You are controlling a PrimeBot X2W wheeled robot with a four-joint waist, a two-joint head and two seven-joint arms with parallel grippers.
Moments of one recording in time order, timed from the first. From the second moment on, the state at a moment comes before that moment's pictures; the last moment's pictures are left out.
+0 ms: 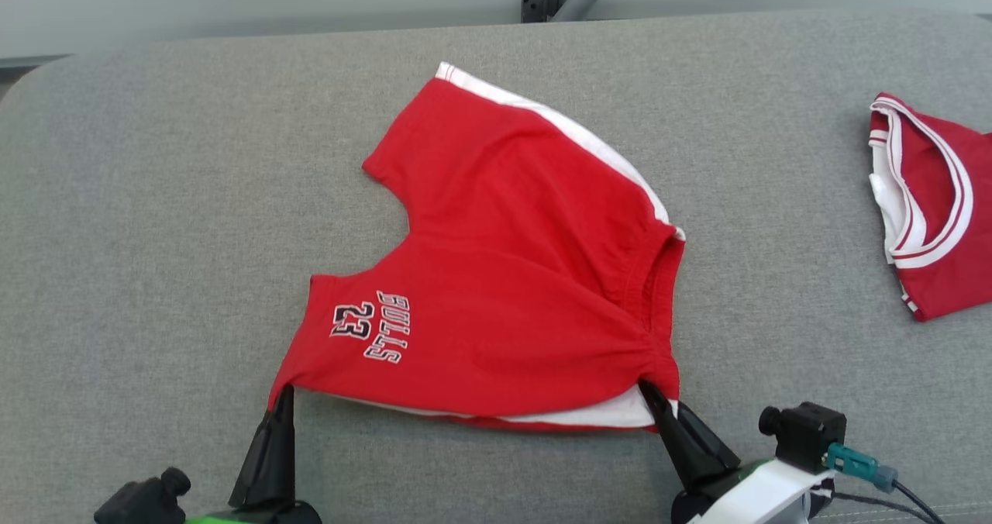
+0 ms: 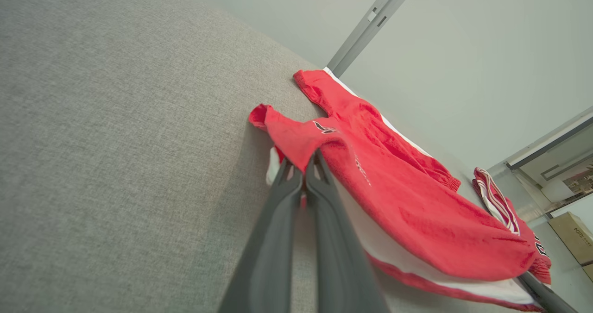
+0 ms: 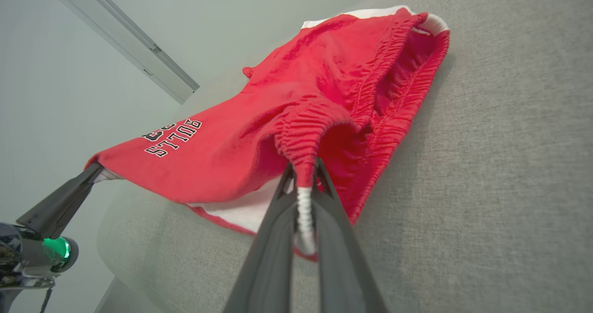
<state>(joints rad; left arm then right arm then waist) 0.10 0.18 -0.23 0.07 -0.79 -0.13 -0.26 -0.04 -0.25 0.51 0.14 0.72 0.13 -0.25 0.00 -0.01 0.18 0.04</state>
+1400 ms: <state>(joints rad) -0.63 0.17 -0.26 0.51 -0.68 -0.12 -0.19 -0.22 -0.07 0.40 0.21 0.78 0.13 -0.26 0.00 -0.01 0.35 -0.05</state>
